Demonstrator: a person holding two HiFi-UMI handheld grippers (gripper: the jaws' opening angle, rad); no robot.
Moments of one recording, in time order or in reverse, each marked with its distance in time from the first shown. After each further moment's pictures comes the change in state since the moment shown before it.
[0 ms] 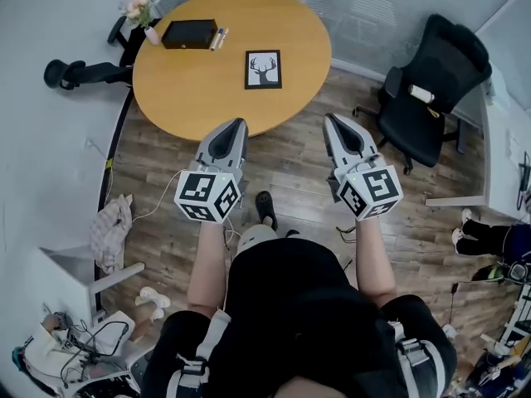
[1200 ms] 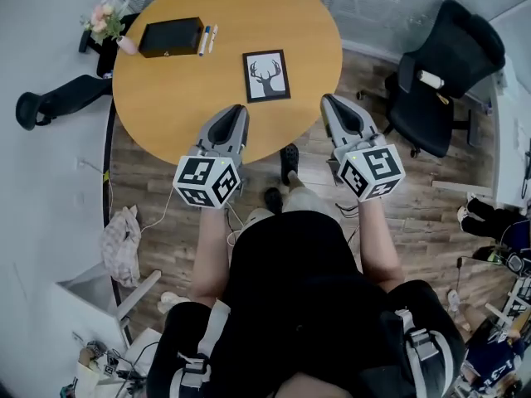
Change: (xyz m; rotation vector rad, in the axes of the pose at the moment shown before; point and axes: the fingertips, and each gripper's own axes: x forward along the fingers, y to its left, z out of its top) left arm 0.179 0.156 -0.018 -0.096 0.139 -0.094; right arm 0.213 -0.091 -0.041 0.067 0.110 -0.082
